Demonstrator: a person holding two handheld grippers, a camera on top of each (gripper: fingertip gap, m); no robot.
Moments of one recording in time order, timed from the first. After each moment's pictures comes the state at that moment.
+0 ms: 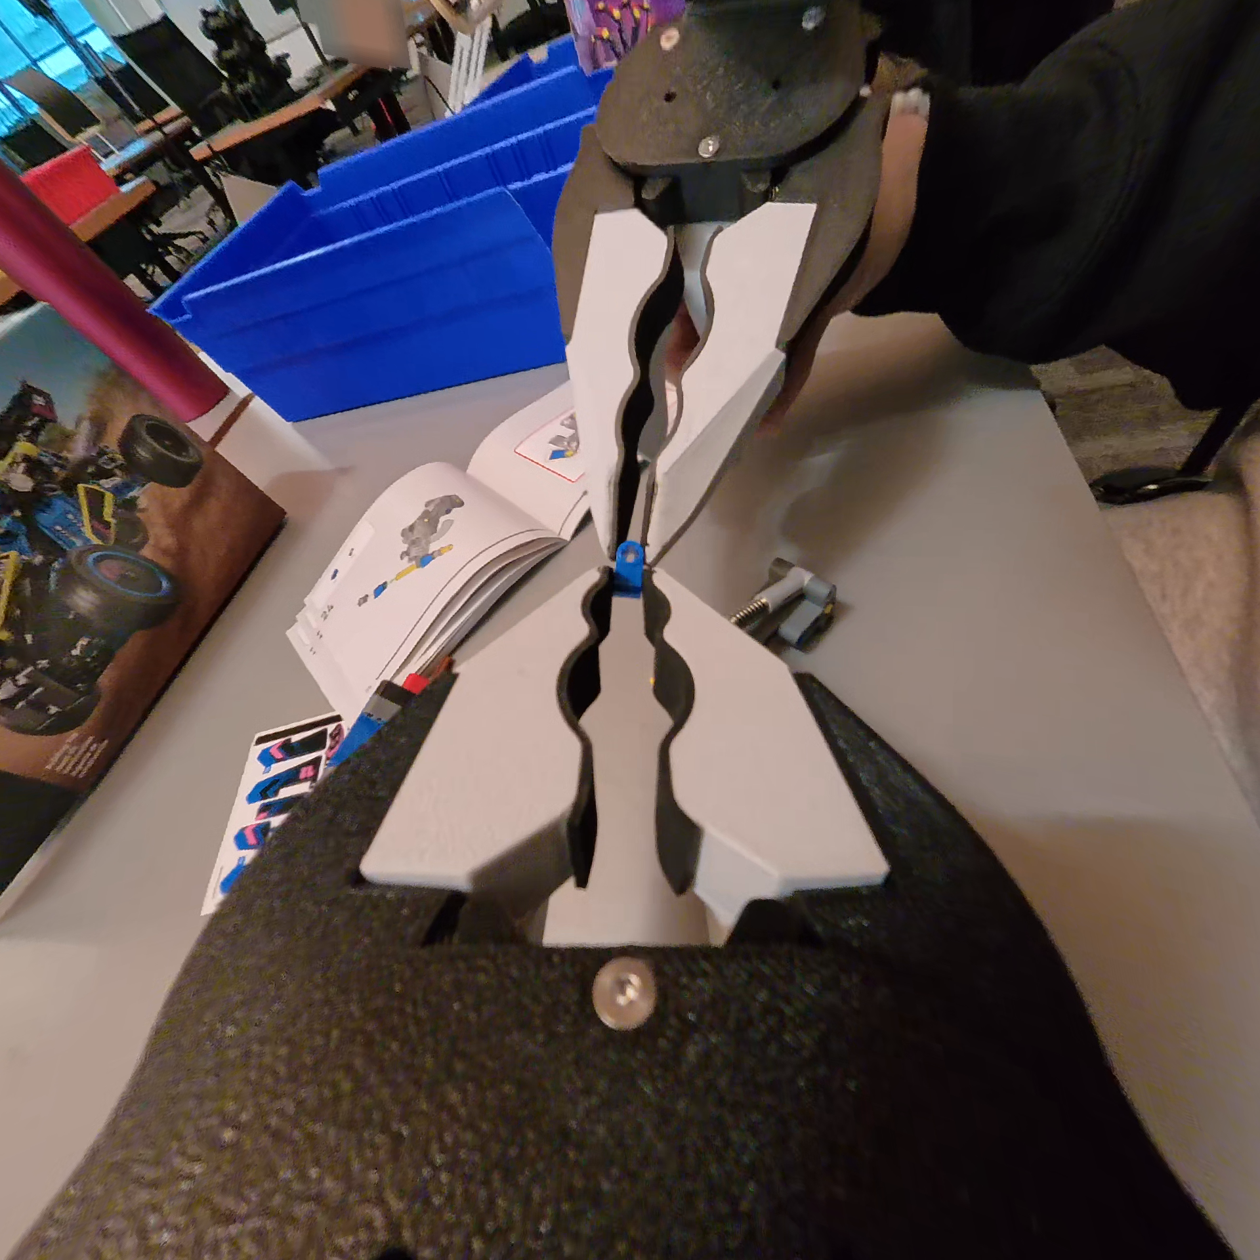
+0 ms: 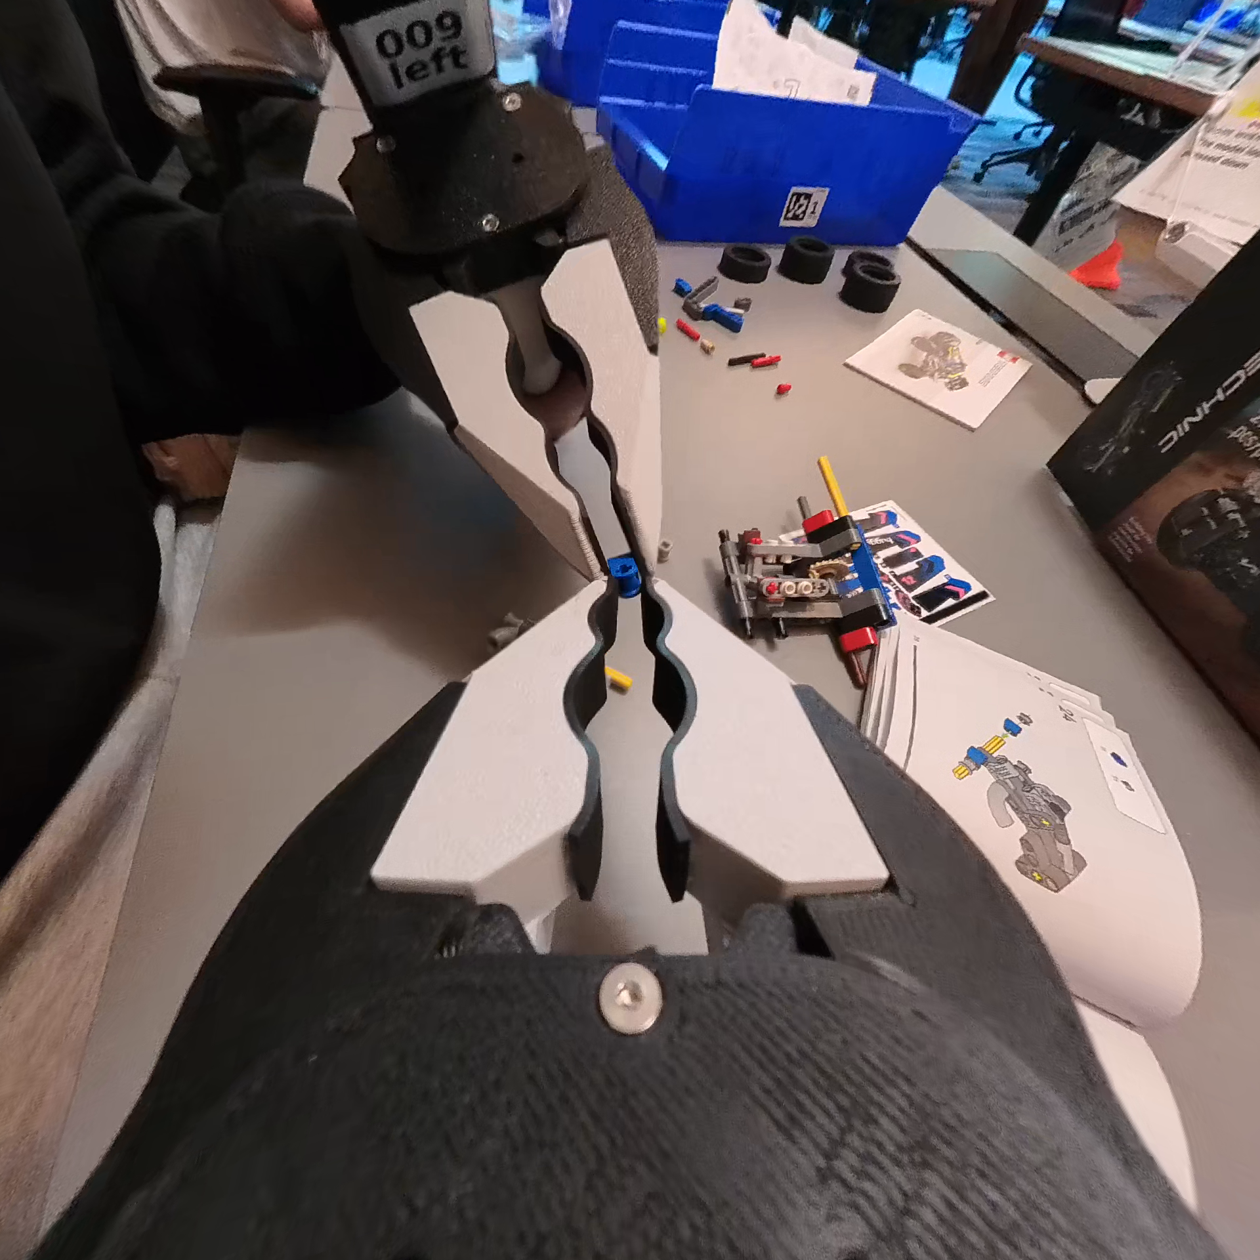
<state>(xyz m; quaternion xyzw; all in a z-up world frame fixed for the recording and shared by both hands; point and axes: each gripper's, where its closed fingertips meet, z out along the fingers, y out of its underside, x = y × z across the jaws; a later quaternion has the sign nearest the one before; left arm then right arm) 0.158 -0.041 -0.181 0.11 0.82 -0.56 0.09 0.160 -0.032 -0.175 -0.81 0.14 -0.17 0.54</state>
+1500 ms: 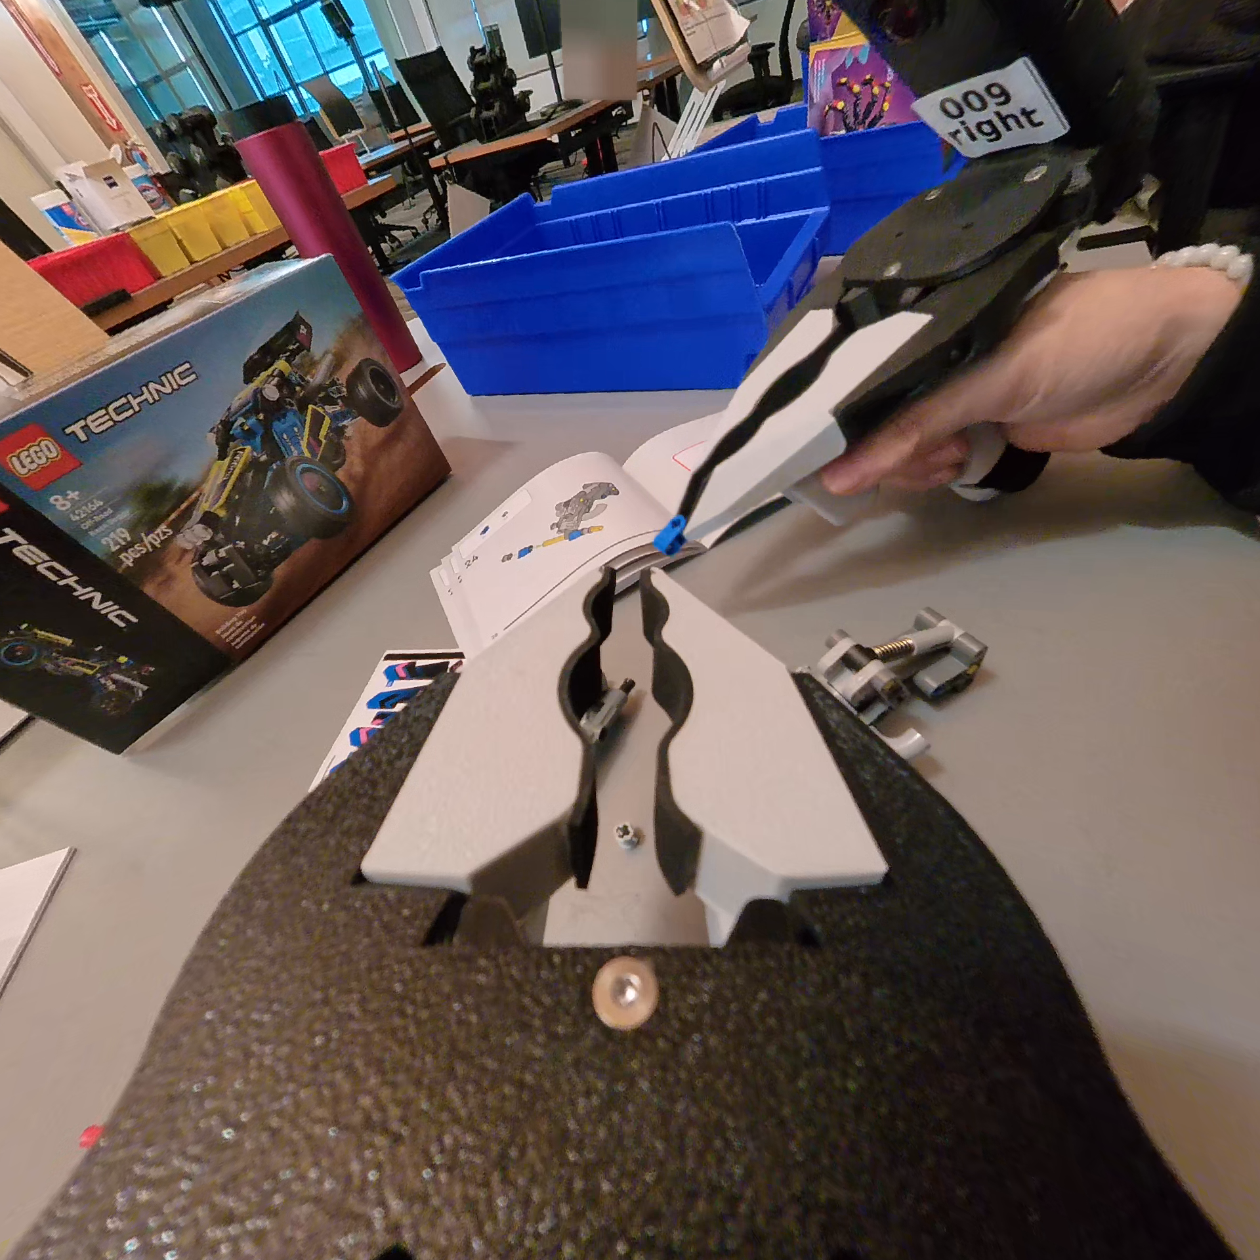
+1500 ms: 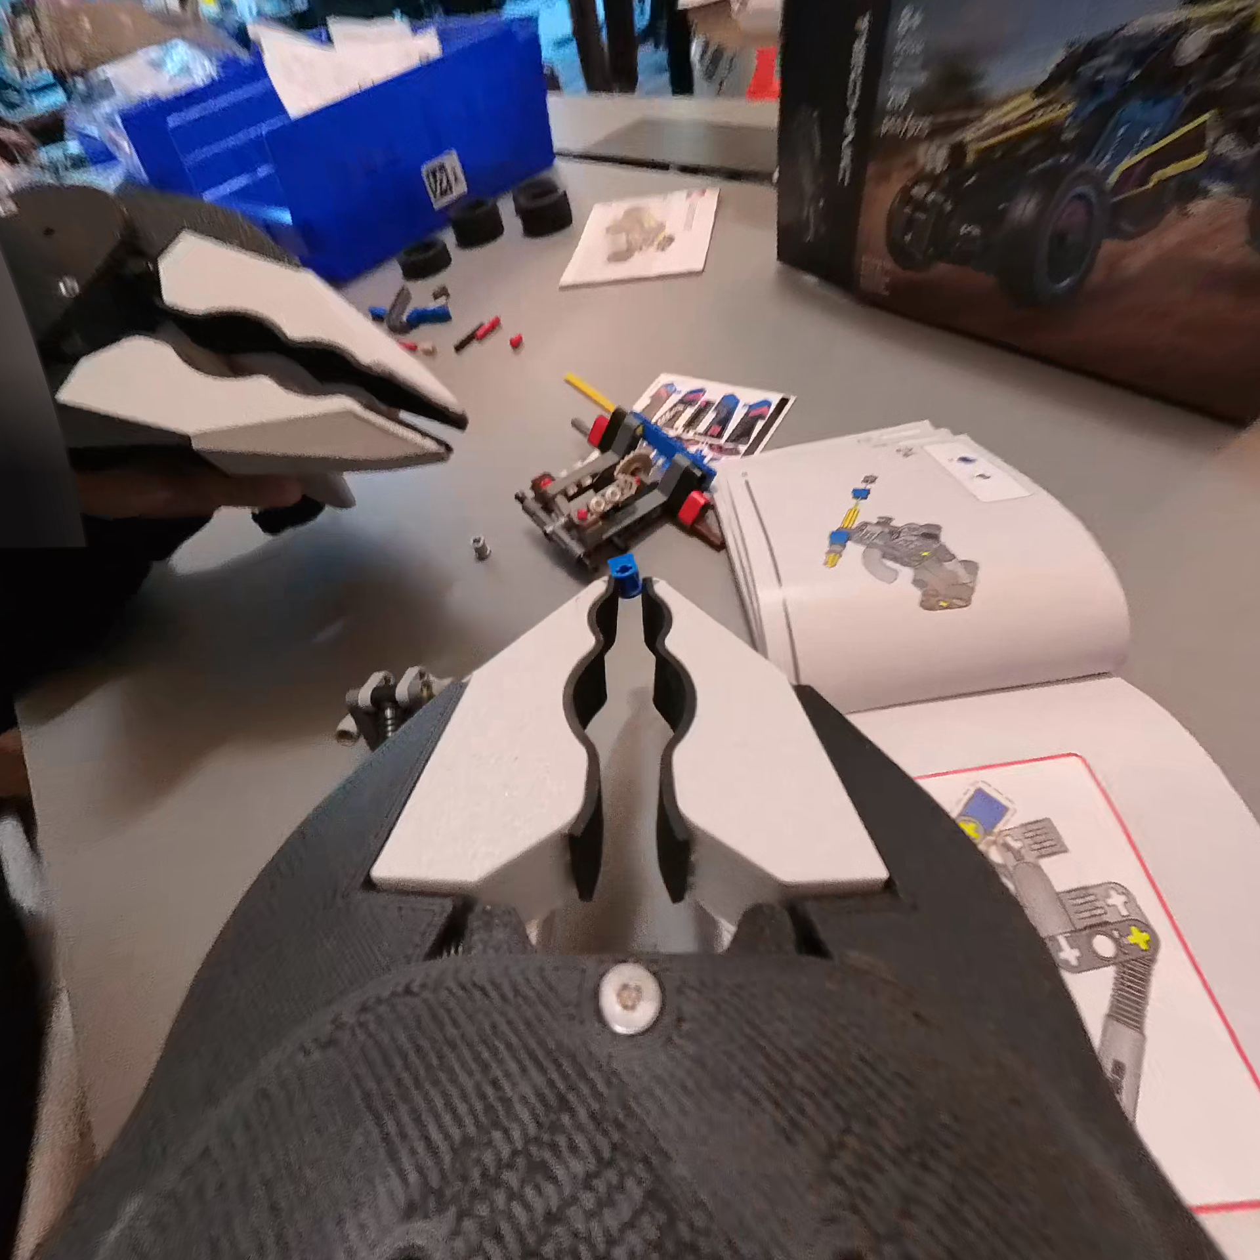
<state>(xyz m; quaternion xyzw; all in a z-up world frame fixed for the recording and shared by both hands) 0.204 -0.030 -0.166 -0.01 0.79 -0.59 0.15 0.205 -0.077 -0.198 -0.71 0.43 -0.19 0.52</state>
